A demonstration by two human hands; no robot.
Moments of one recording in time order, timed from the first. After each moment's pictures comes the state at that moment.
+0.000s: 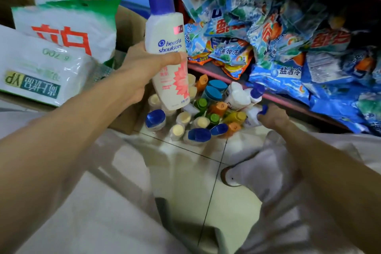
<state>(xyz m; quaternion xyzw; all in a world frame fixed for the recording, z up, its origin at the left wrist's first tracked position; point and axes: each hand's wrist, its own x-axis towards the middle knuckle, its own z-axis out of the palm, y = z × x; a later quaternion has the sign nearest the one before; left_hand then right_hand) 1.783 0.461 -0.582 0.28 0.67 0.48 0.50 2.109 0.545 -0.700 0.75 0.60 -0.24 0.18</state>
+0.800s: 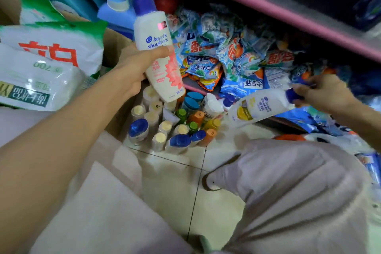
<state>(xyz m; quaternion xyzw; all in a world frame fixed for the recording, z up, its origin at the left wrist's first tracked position) 1.798 0.466 -0.544 0.24 0.60 0.55 0.53 2.160 0.519 -0.484 0.75 0.63 -0.19 -0.08</state>
